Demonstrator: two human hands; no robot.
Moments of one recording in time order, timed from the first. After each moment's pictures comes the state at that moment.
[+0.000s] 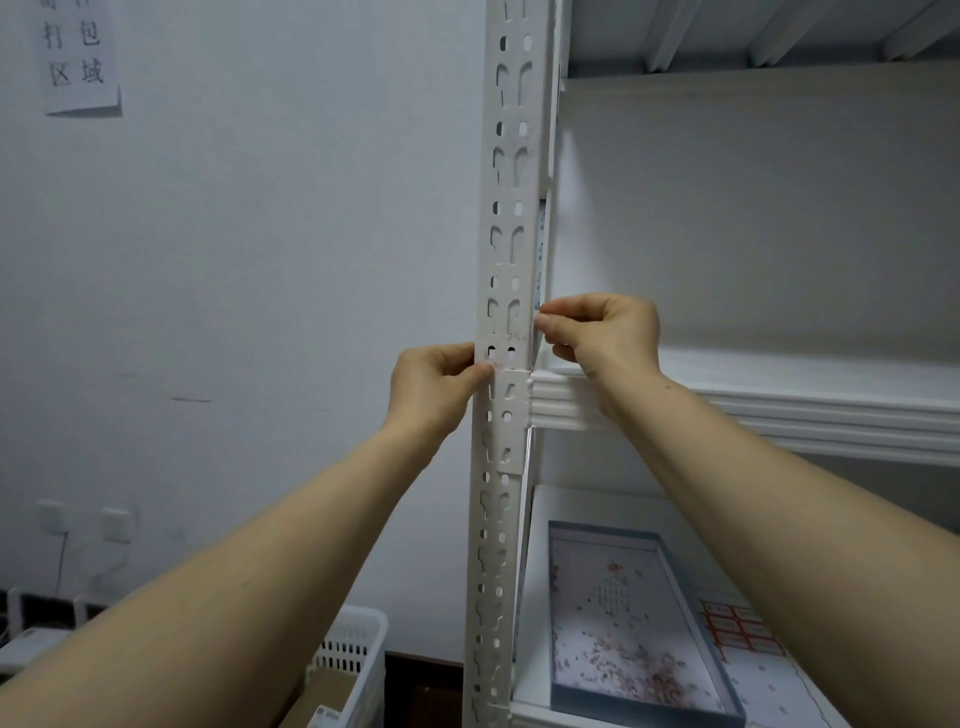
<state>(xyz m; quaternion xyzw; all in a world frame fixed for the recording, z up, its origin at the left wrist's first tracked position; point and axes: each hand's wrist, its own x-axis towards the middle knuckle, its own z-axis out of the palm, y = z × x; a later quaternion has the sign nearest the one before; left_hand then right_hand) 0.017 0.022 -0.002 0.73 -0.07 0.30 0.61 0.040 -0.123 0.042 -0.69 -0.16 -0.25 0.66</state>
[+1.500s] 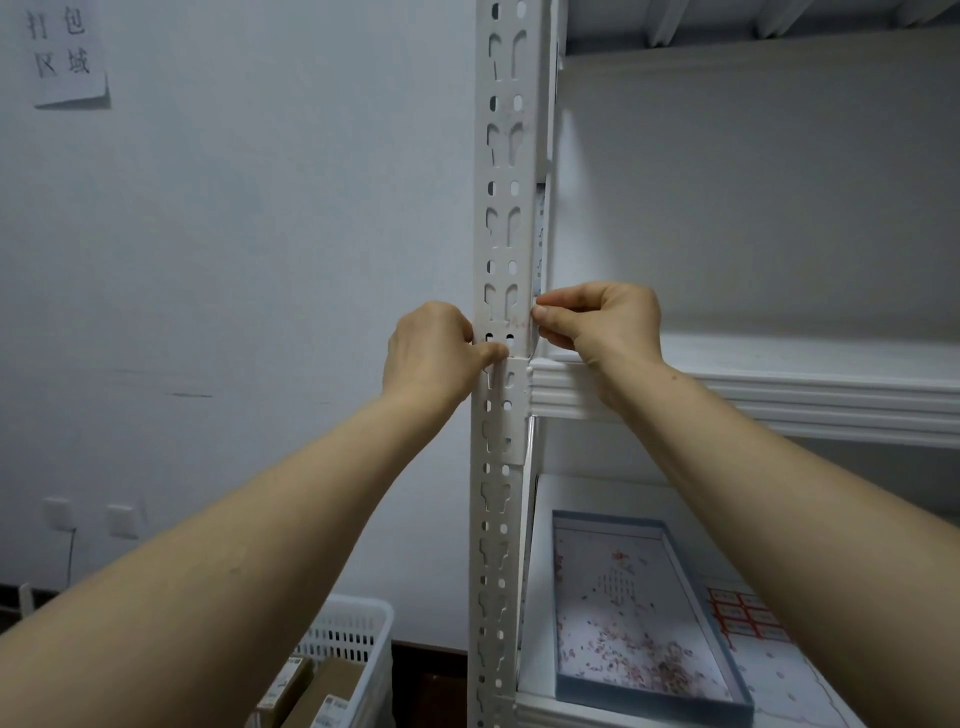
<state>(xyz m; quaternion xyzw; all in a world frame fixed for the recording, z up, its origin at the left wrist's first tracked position) 0.018 0.016 0.026 0.88 0.02 0.36 0.30 0.049 -0.122 0.038 -0.67 -0.18 -0.23 0.68</state>
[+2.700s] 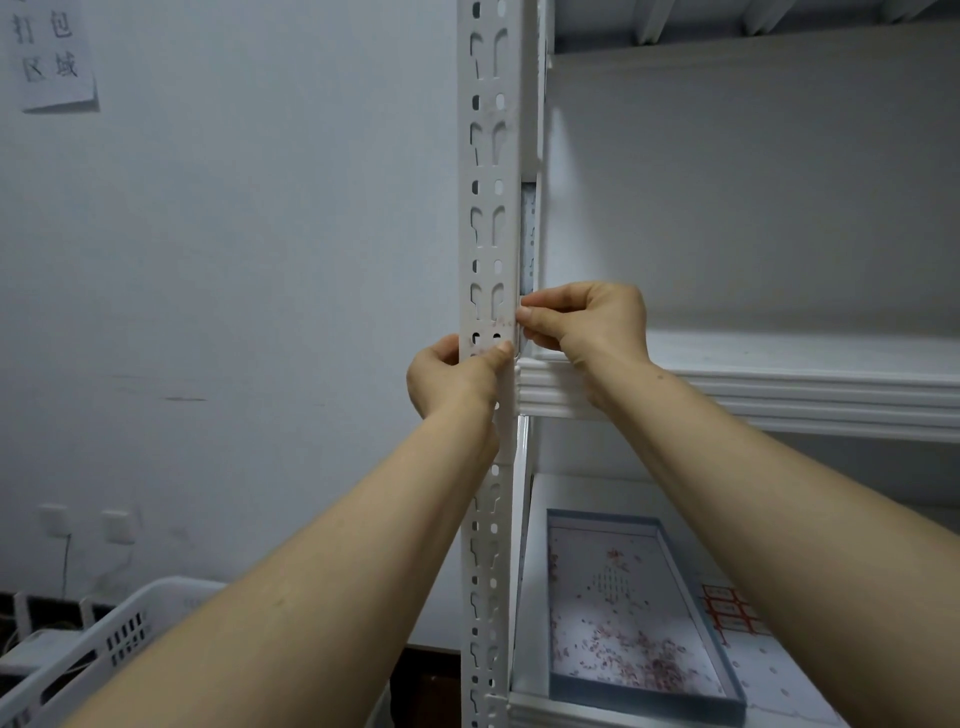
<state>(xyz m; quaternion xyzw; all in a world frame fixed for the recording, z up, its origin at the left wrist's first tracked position) 0.018 -0.029 0.003 0.53 0.09 0.29 0.79 0.048 -0.124 0.037 -0.68 -0.18 -0.22 0.68</state>
